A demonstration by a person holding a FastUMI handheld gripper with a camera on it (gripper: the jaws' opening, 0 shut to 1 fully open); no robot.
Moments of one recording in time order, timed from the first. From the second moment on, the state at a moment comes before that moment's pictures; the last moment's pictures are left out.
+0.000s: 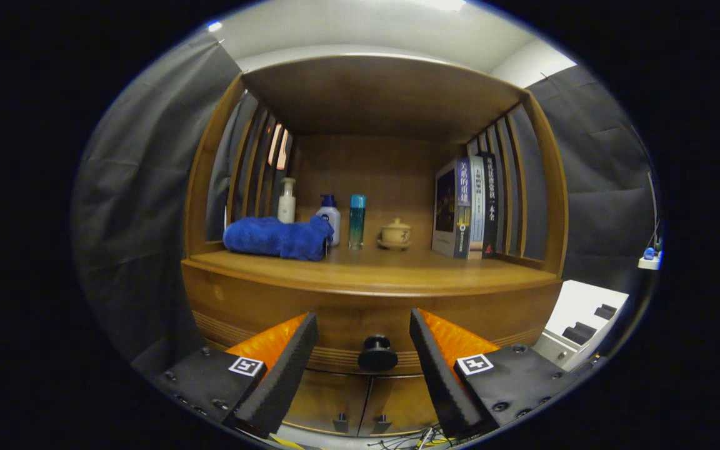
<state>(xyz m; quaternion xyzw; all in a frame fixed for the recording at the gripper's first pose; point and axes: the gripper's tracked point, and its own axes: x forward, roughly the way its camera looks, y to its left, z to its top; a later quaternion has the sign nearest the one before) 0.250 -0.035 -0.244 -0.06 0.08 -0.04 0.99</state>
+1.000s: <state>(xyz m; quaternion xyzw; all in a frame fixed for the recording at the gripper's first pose) 0.285 -0.056 -0.290 -0.02 0.11 -0.06 0.99</state>
